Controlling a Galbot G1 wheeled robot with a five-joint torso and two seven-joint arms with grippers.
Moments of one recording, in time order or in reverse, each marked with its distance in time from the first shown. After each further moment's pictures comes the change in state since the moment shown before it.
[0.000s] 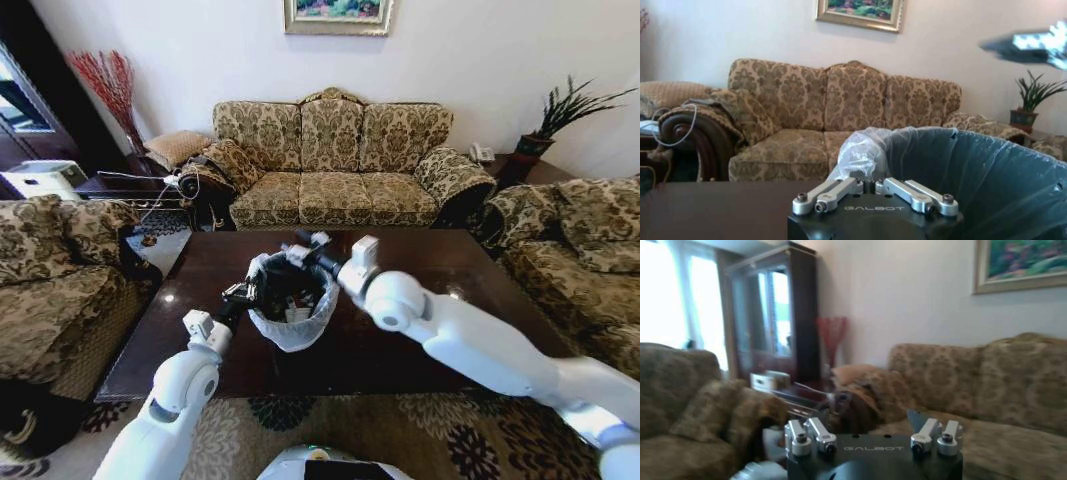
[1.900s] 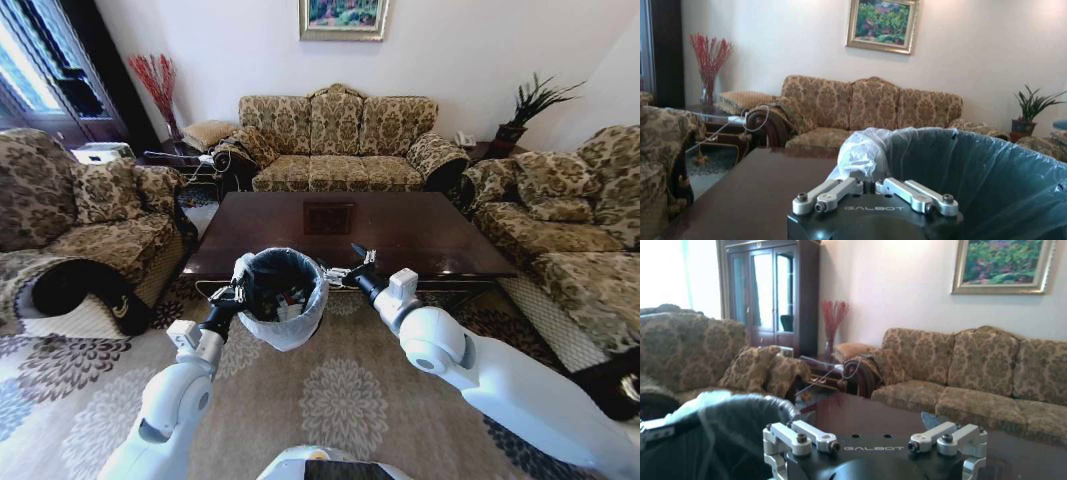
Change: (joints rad) left arm 0.069 -0.081 -0.048 -0.073 0.036 -0.014 -0.038; right arm -0.204 -0.091 0.061 0.122 -0.100 -0.015 0.118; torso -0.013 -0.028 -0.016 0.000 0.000
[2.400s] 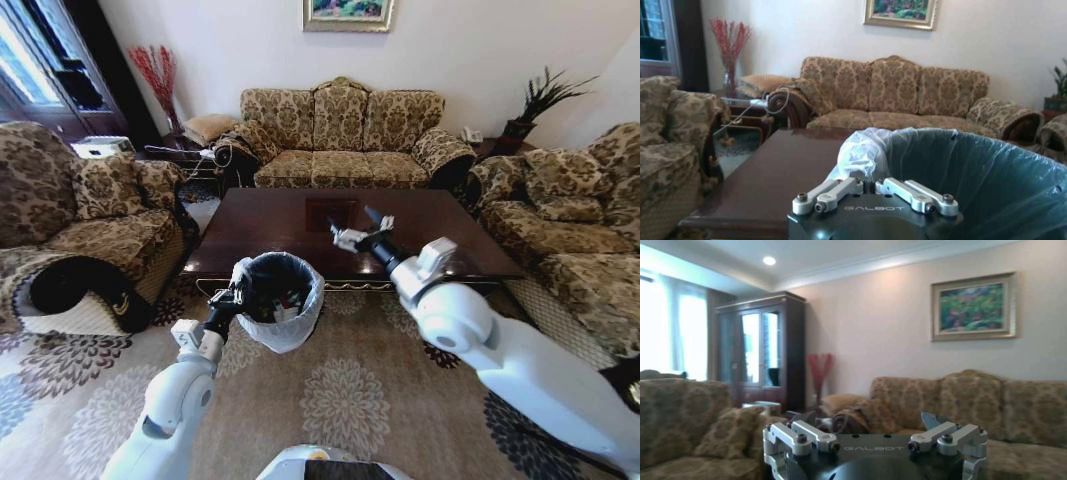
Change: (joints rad) left arm -0.006 -0.009 -0.002 0.057 0.041 0.032 -0.014; right arm 0.026 -0.034 0.222 0.012 0.103 0.062 -0.020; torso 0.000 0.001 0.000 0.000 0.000
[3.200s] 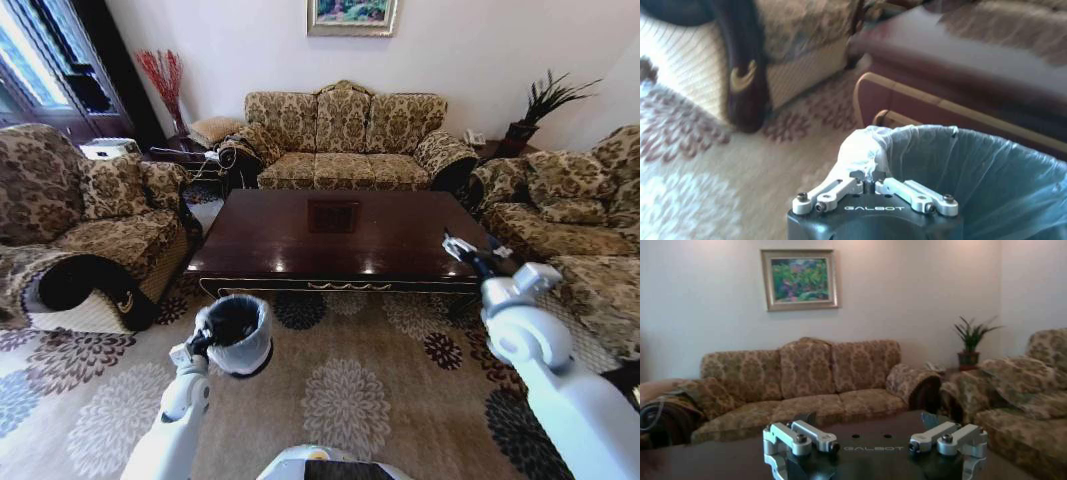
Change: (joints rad) left arm -0.155 -0.019 -0.052 0.722 -0.227 -0.161 -0.250; right arm -0.747 0.176 0.762 -0.079 -0.164 -0.003 -0.003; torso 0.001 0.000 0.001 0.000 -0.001
